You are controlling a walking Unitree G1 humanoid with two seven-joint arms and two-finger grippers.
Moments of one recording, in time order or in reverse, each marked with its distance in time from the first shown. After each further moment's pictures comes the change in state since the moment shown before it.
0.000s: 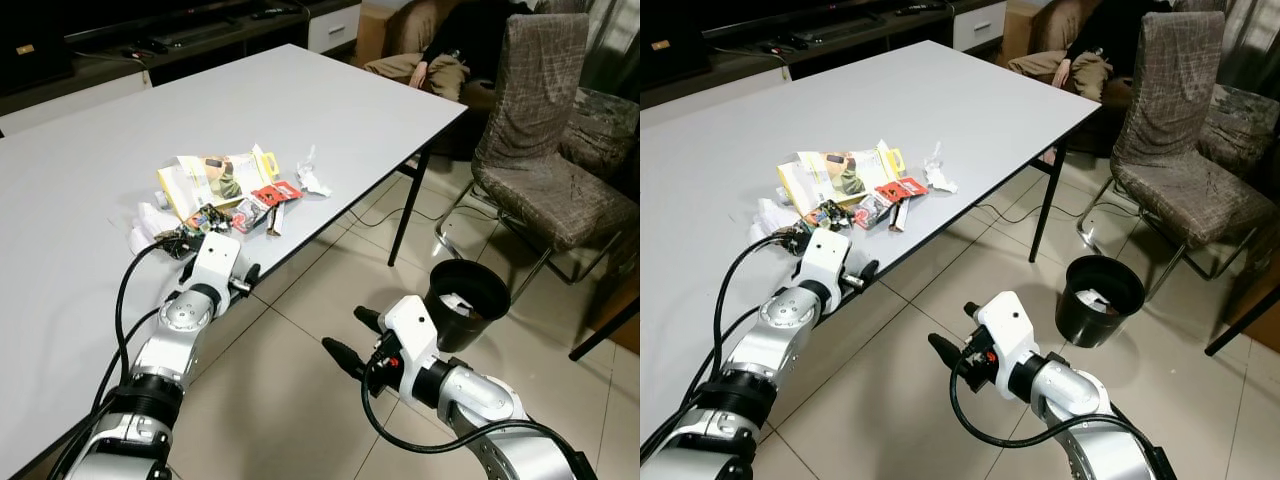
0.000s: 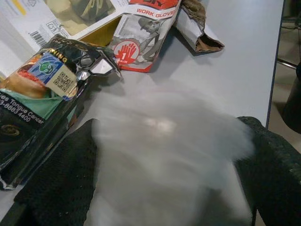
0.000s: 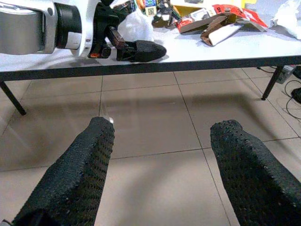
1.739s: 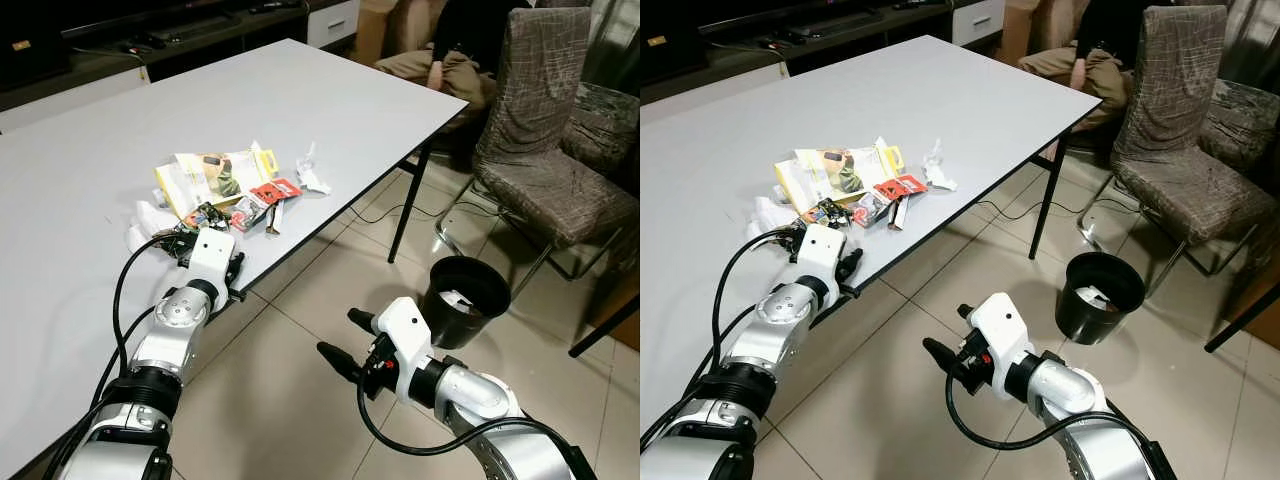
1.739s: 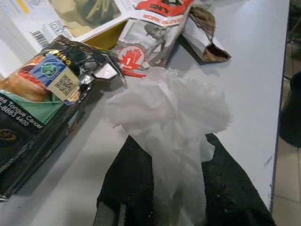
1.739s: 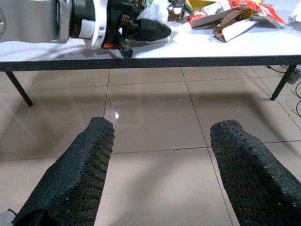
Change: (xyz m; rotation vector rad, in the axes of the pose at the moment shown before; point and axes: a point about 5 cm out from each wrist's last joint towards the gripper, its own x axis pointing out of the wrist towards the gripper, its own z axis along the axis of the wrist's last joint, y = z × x) left arm 0.003 0.007 0.002 -0.058 -0.042 0.001; right arm 0.004 0.002 -0.001 -0.027 0.015 0.044
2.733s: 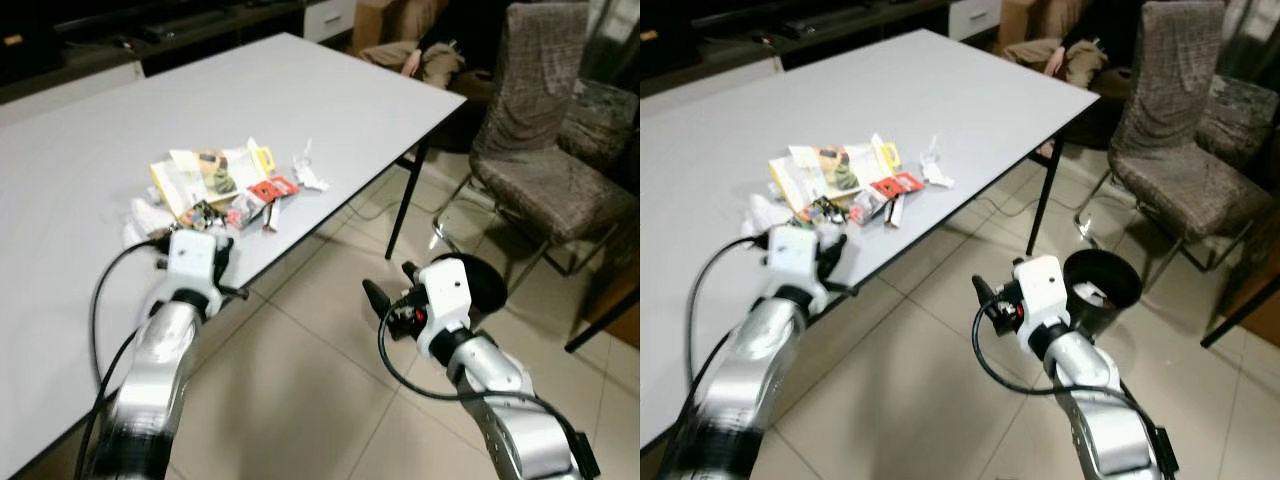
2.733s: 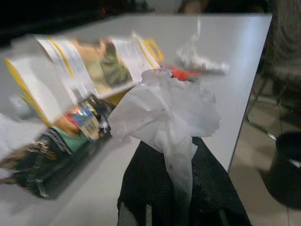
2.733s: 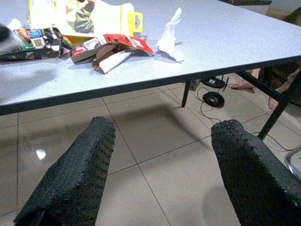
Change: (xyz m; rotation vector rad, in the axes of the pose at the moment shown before) left arm -0.056 -0.010 0.025 -0.095 -0.261 0.053; right arm -0.005 -0.043 0.016 0.001 -0.129 -0.416
